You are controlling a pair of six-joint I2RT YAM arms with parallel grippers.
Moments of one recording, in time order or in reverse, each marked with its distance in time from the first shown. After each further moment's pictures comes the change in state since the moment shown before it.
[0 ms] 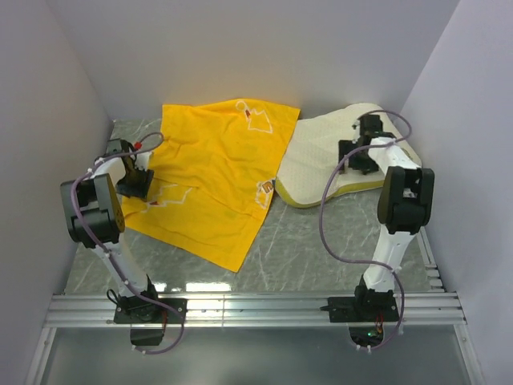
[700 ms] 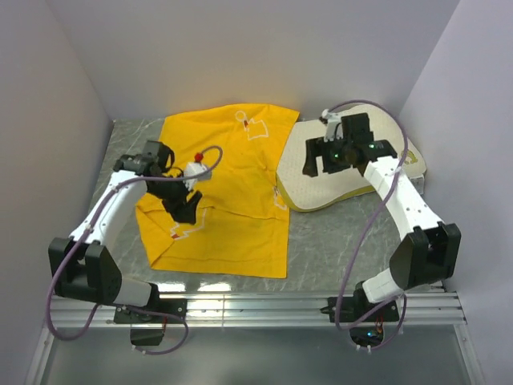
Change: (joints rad) left arm -0.426 -0.518 -0.133 -0.573 0.517 0.304; right arm 0.216 -0.497 -0.150 -0.099 -0.325 0.011
